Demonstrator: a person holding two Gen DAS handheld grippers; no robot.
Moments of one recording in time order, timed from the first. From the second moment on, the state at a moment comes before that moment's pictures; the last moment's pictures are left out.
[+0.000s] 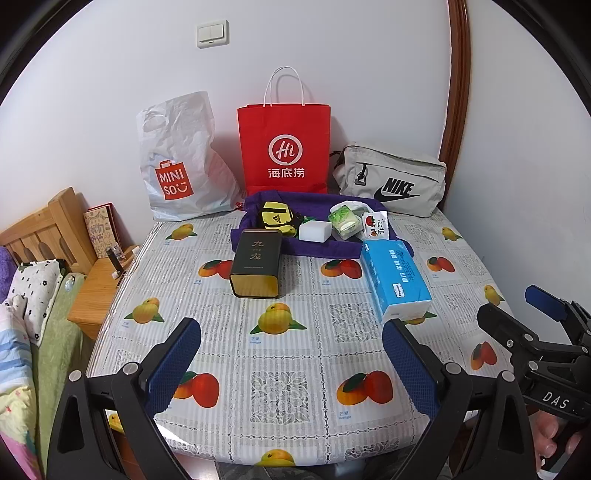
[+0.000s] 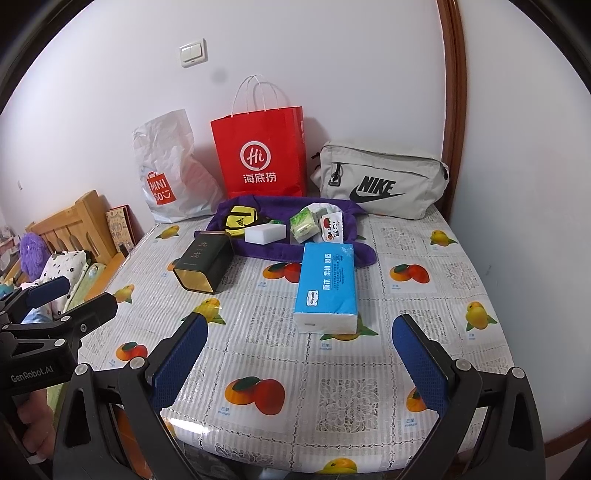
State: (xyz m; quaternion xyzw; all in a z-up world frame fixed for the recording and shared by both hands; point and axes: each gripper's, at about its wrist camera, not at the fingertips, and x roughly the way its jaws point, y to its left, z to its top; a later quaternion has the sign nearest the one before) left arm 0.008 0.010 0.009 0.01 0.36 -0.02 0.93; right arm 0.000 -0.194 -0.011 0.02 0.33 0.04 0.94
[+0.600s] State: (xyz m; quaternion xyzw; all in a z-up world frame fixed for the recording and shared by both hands) left arm 0.006 0.009 0.006 0.01 0.36 -0.03 0.93; right arm 0.003 -0.192 -0.012 0.02 0.34 0.04 0.94
